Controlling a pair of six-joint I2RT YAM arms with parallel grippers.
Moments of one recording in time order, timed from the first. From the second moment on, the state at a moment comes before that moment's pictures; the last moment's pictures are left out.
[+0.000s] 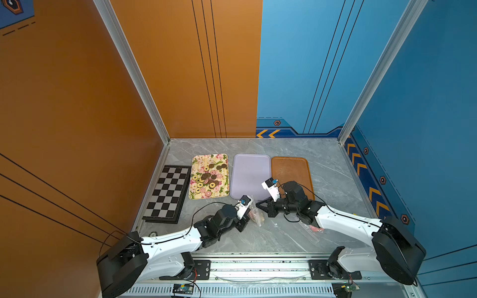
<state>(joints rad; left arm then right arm) -0.94 1.11 0.36 0.26 -0.13 -0.10 0.73 1.33 0.64 0.14 -0.49 0.40</state>
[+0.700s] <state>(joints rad) -0.91 1.11 0.36 0.26 -0.03 -0.08 0.74 1.35 0.69 0.07 -0.52 0.40</state>
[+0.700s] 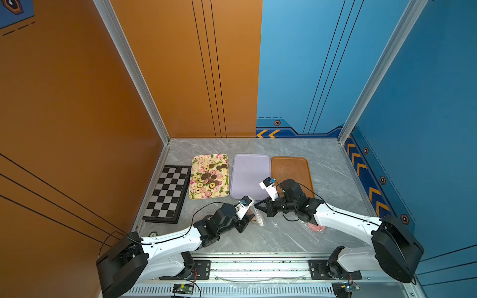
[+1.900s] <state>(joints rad) -0.92 1.14 0.37 0.29 -0.05 -0.04 0.73 1.32 0.70 0.06 -0.50 0.41</state>
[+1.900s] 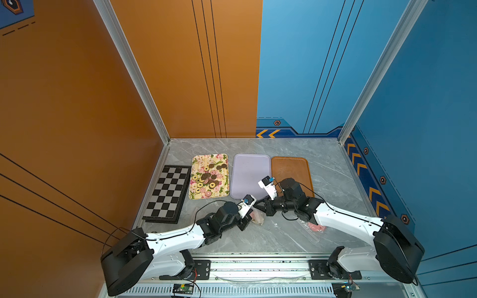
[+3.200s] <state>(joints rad) -0.89 1.01 0.26 0.31 -0.09 -0.11 0.84 1.61 0.75 0.20 -0.58 0.33</state>
